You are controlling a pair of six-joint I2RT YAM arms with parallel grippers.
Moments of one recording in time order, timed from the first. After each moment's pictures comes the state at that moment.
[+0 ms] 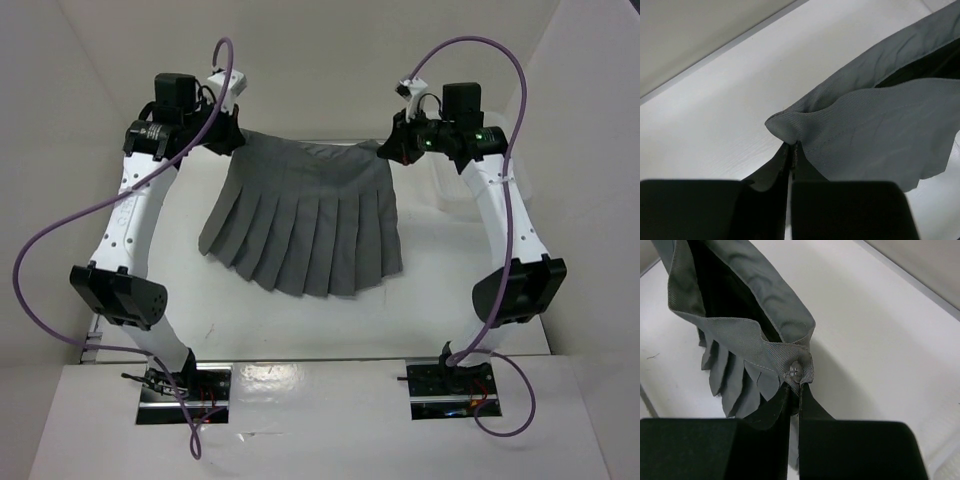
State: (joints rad) left arm -0.15 1.69 2.02 -0.85 0.37 0.20; right arm 0.13 1.65 1.85 -0.76 -0.68 -0.24
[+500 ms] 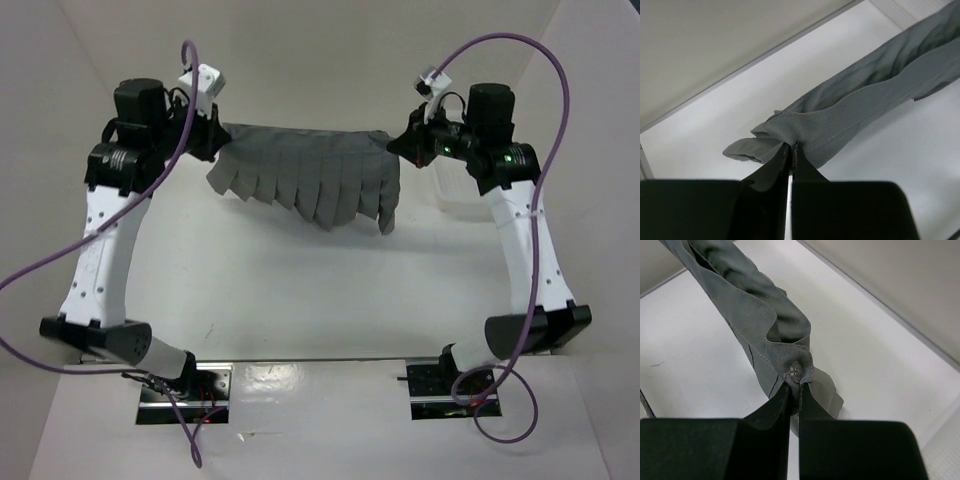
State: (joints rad) left arm -0.16 1.50 1.97 -0.84 0.33 0.18; right arm 0.14 1.48 1.82 -0.74 -0.64 -0.23
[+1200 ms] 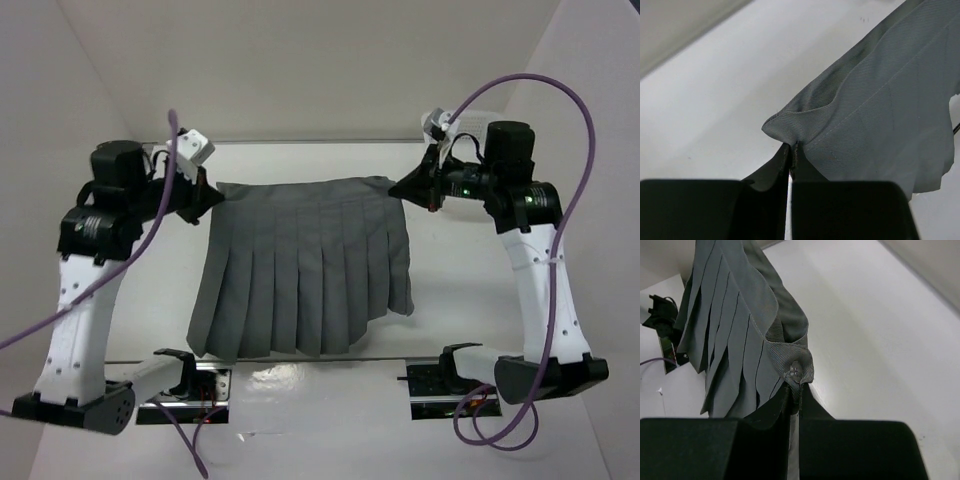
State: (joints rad) left arm -0.12 1.08 1.59 -0.95 0.51 0.26; right arm 0.09 1.20 1.61 -0.85 -0.96 -0.32
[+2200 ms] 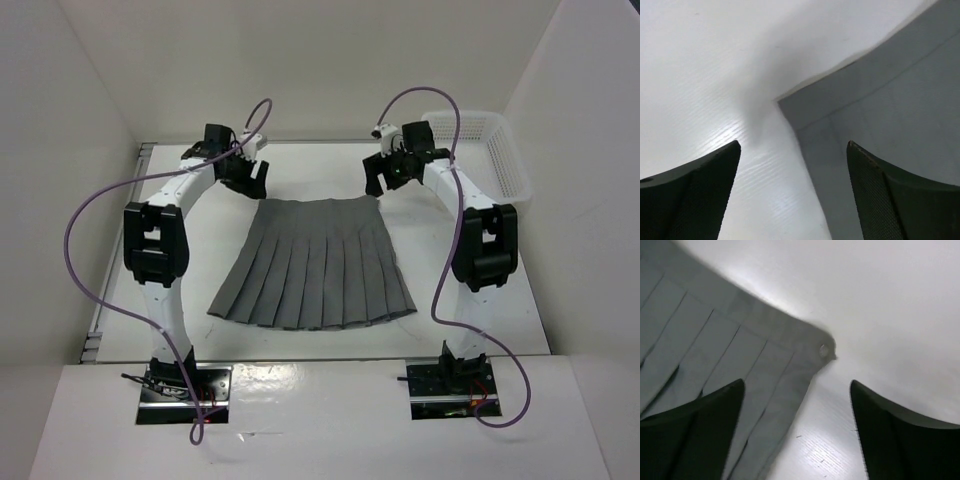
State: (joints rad) left arm -0.10 2.09 1.75 -0.58 0.39 0.29; right arm 0.16 1.98 1.64 -0.51 -0.39 -0.28
